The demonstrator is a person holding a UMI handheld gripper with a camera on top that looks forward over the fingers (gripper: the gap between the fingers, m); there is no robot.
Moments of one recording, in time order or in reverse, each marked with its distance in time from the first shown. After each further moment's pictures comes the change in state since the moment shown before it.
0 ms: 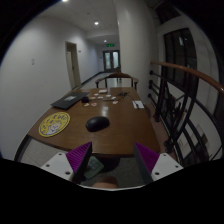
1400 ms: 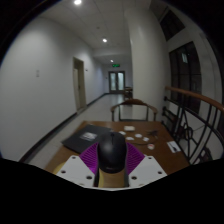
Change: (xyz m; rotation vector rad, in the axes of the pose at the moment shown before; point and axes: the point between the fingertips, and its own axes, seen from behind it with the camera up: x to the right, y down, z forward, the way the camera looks) arm -0.200 -0.203 0.135 0.239 -0.018 -0.032
